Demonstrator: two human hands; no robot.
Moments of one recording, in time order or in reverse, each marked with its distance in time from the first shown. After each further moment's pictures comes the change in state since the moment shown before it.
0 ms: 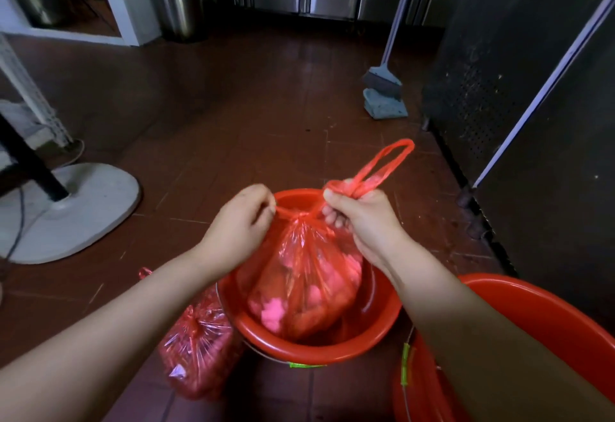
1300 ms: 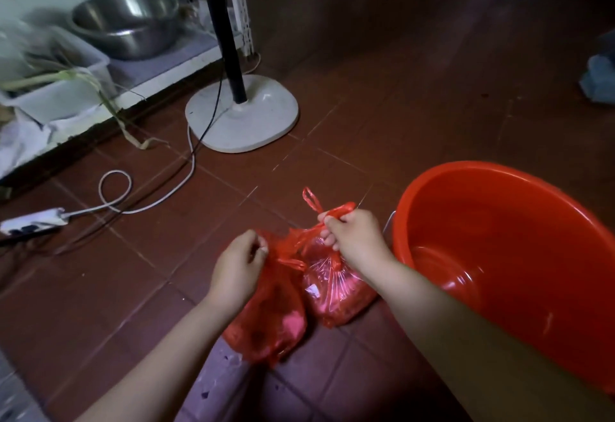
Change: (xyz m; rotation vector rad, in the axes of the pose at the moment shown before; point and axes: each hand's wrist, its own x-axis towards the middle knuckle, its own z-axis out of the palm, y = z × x) left_hand -0.256 -0.141 -0.058 0.054 0.249 -0.904; right_hand -0.032 0.157 0.231 -0.442 -0.387 0.300
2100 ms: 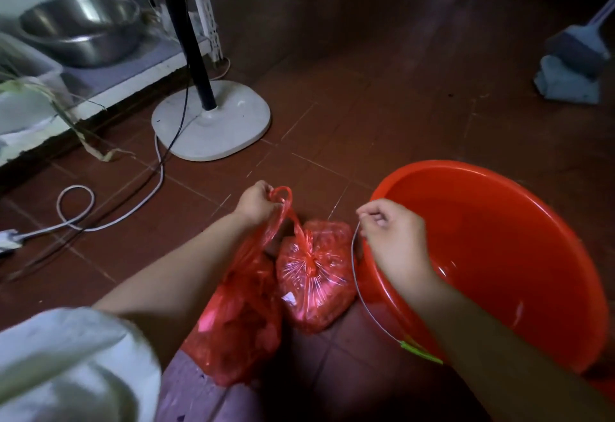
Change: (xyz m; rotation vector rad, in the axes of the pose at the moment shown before) left_hand 0.132 0.043 0.054 -0.015 -0.219 -0.181; right_hand -0.014 0.015 -0.081 -0.303 0.393 -0.360
